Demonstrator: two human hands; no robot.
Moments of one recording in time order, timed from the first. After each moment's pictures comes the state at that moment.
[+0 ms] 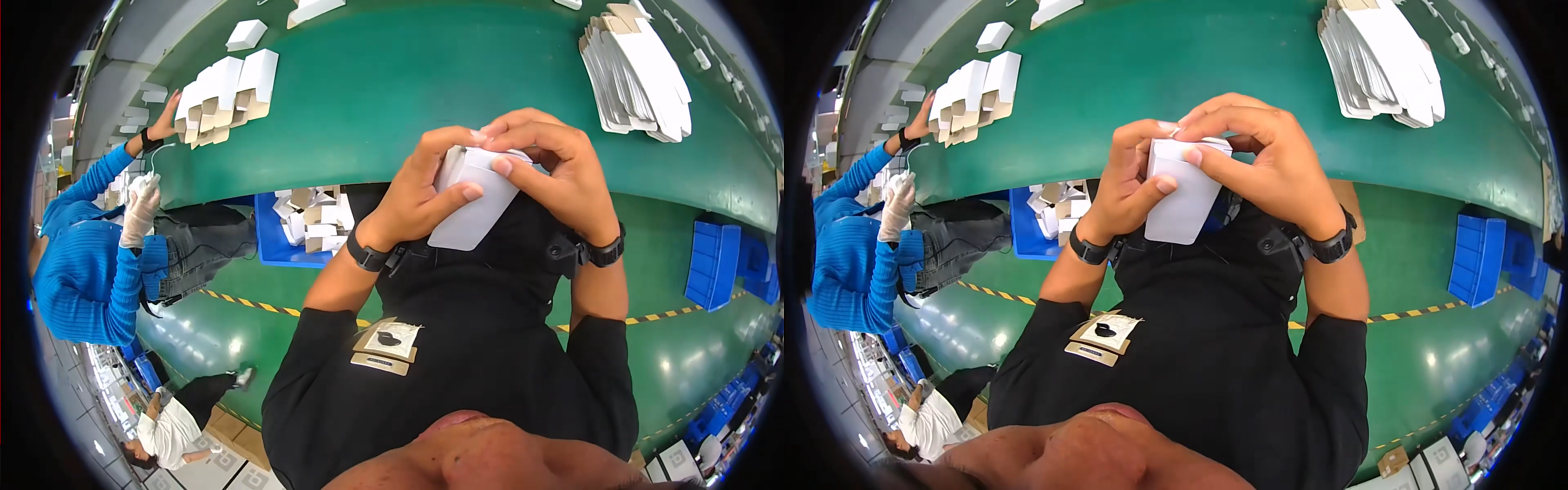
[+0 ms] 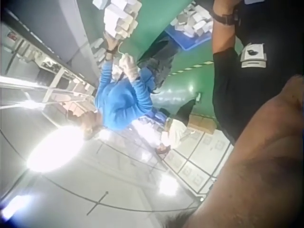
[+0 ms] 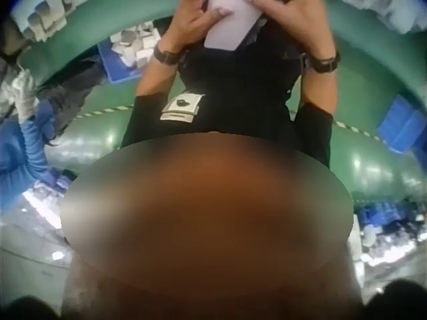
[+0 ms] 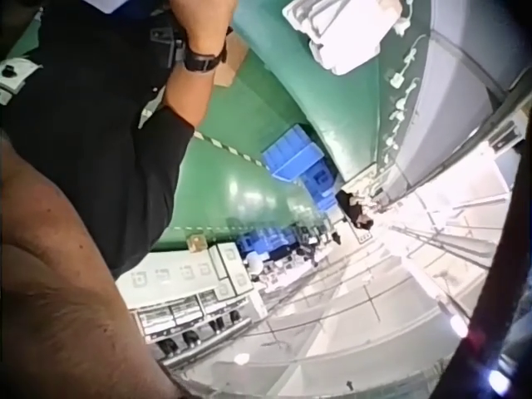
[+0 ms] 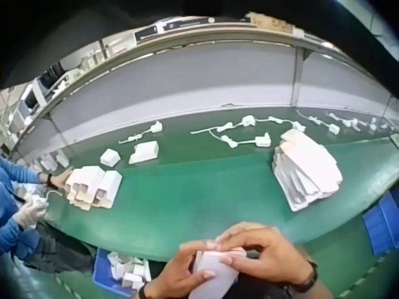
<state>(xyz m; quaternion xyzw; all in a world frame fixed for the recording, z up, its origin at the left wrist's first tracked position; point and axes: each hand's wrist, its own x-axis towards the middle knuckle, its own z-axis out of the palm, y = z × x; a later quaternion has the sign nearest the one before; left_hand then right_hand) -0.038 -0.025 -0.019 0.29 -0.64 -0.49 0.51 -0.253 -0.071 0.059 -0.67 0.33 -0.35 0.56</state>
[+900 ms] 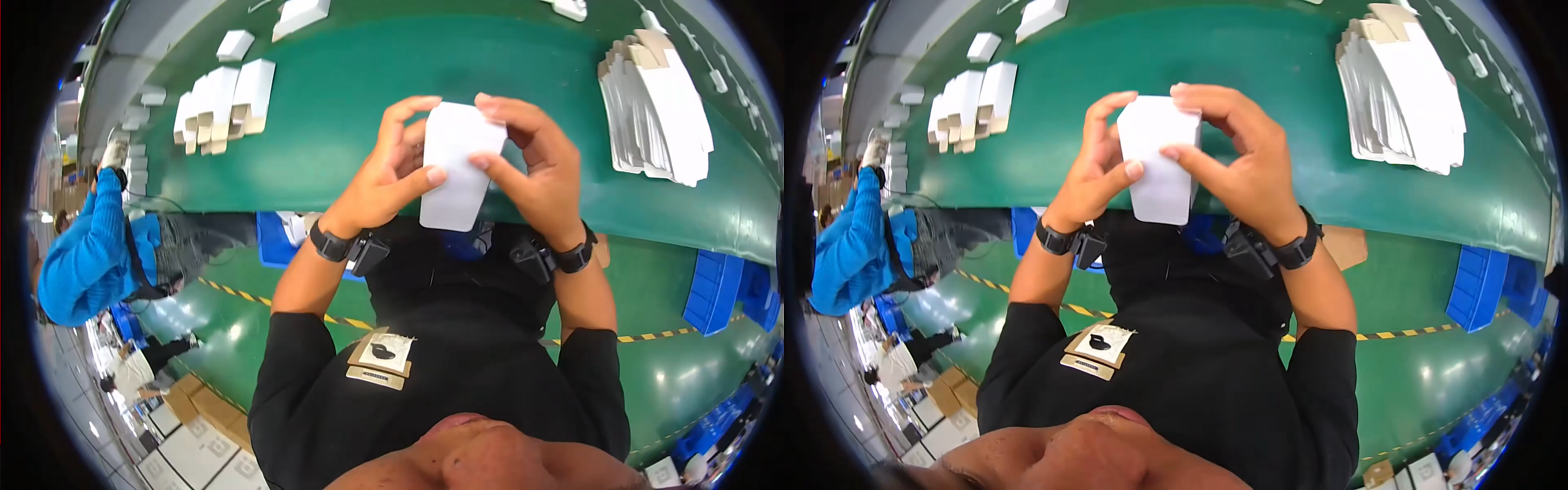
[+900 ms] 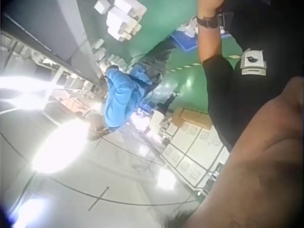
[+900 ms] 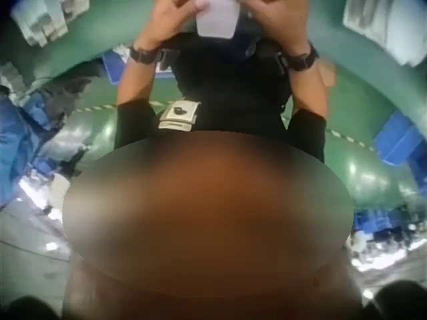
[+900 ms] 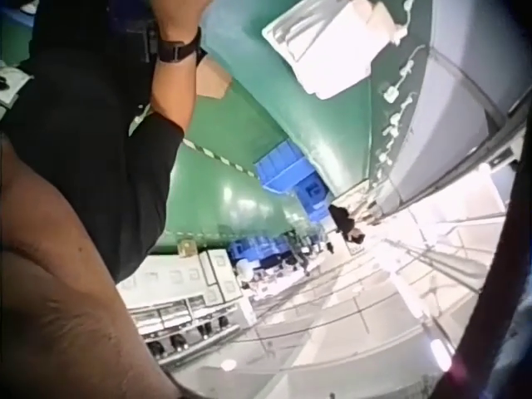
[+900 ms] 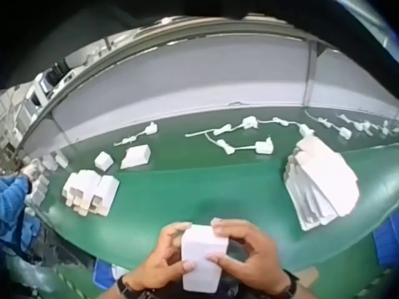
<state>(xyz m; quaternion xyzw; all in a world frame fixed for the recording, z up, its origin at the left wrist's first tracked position) -0.029 -0.057 -0.007 0.33 -0.54 -0.63 0.46 -0.247 -0.097 -0.007 -0.64 0.28 -0.50 0.51</state>
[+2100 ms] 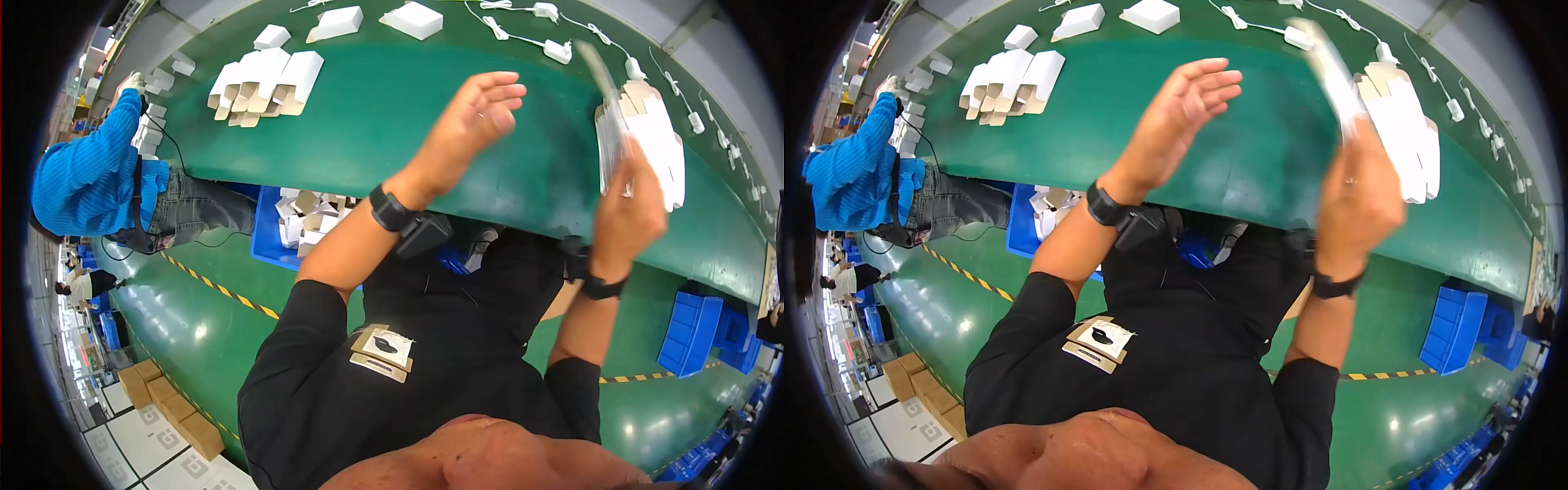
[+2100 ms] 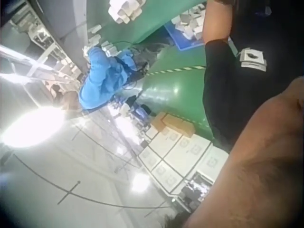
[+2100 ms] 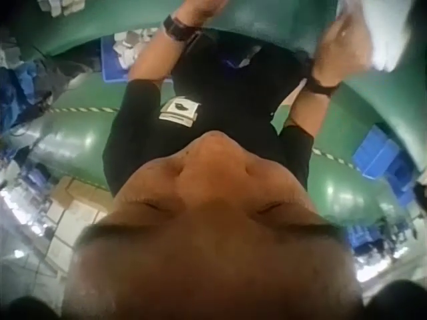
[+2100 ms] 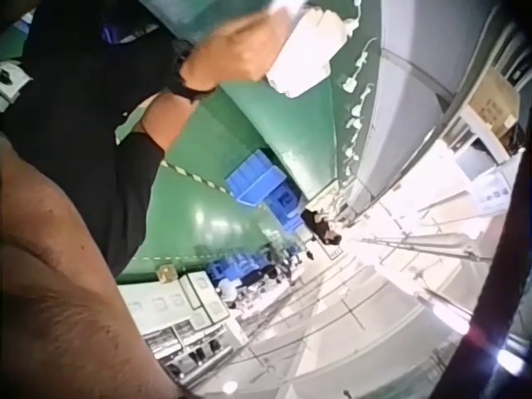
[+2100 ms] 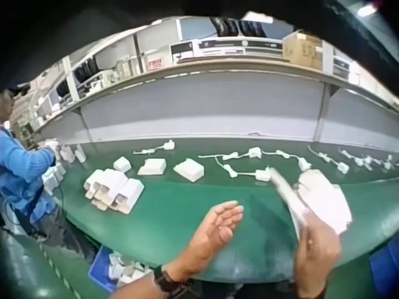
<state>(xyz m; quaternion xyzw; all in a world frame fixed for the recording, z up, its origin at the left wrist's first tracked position) -0.101 -0.068 0.030 0.26 -0.49 -0.56 0.61 -0.332 -0.054 0.062 -0.71 0.55 -0.40 -0.20</state>
